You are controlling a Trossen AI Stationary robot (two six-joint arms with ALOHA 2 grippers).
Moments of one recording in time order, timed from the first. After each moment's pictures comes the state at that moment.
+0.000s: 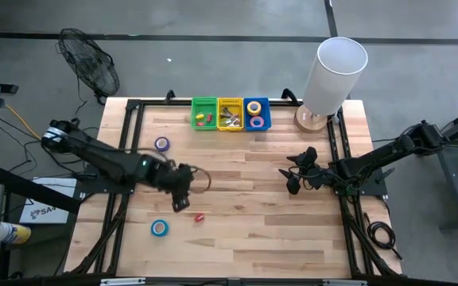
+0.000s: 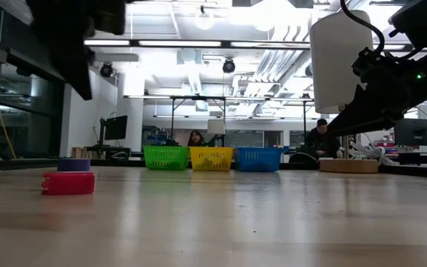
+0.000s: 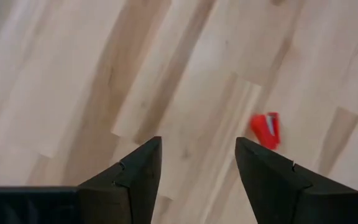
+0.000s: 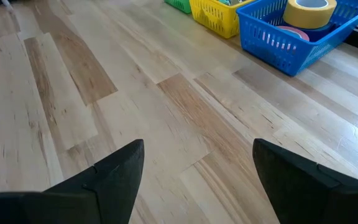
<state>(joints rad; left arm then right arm) -0.31 1.29 0.96 -0.81 -0.18 -0.72 0.27 0.97 0.20 0.10 0.68 0.58</state>
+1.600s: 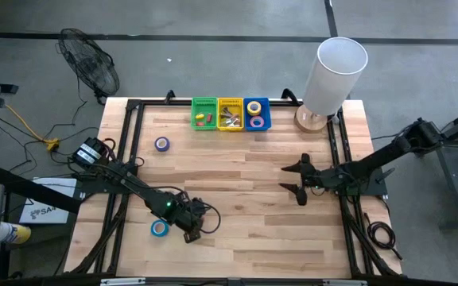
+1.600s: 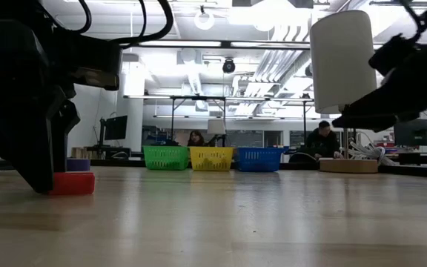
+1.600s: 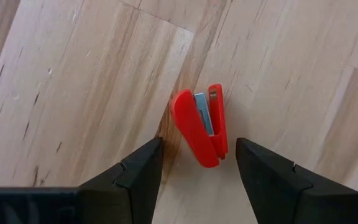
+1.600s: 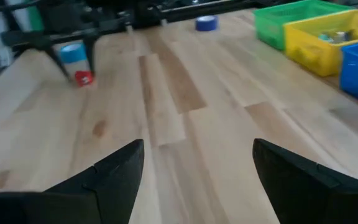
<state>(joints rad) -0.54 1.73 0.96 -0.45 -0.19 -0.91 0.35 0.97 0.02 0.61 0.51 0.32</state>
